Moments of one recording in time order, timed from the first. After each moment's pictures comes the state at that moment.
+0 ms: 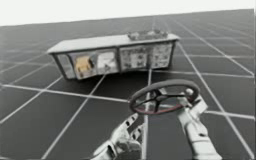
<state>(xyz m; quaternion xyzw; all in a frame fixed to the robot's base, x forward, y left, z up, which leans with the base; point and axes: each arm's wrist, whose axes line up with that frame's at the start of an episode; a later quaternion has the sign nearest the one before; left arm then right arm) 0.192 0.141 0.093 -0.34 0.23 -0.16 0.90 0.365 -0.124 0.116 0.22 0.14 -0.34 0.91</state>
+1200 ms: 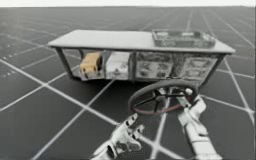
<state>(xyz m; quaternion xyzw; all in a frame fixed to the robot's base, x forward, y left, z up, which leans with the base) 0.188 0.148 0.089 -0.36 0.22 -0.15 0.89 0.367 -0.110 0.123 0.21 0.13 -0.32 0.92</state>
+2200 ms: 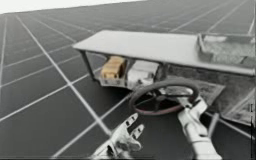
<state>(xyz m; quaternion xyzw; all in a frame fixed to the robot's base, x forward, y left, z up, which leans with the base) 0.192 0.141 0.094 -0.34 0.23 -0.16 0.90 0.365 -0.124 0.115 0.22 0.14 -0.34 0.91</state>
